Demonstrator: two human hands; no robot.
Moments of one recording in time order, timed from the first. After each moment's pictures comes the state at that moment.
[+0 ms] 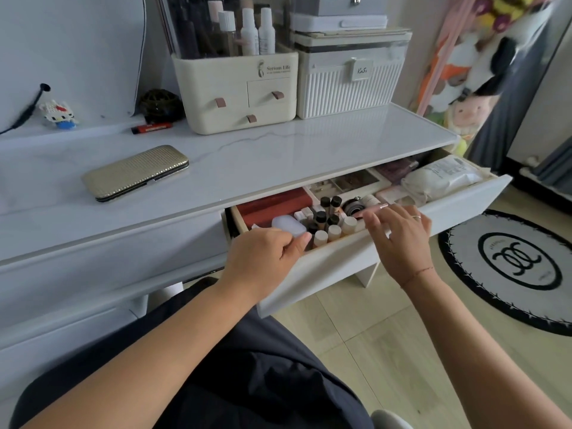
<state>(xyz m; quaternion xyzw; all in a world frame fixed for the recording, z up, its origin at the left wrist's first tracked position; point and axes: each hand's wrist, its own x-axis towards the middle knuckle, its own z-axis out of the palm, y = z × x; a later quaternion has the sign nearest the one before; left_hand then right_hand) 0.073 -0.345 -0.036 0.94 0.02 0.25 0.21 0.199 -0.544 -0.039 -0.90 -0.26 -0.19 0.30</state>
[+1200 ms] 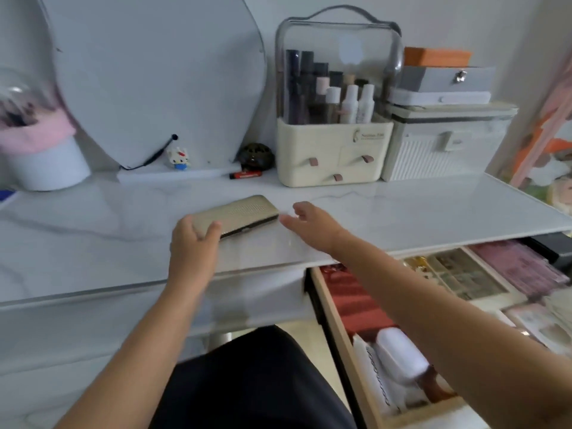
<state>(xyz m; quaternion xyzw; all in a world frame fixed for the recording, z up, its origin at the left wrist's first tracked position) 0.012 -0.181 0.025 0.70 0.43 0.38 0.42 0.193 -0.281 0.032 -0.83 -0.41 0.18 0.34</state>
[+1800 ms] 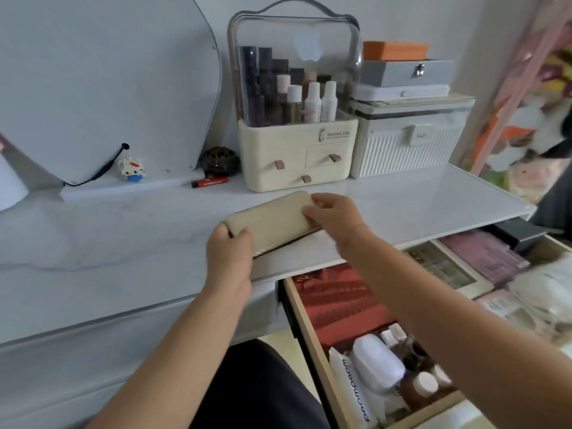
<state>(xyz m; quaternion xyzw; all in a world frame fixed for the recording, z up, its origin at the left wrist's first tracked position) 0.100 -0.225 0.026 0.58 0.36 0.36 0.64 0.233 -0.324 0.048 -0.74 -0.20 0.17 0.62</state>
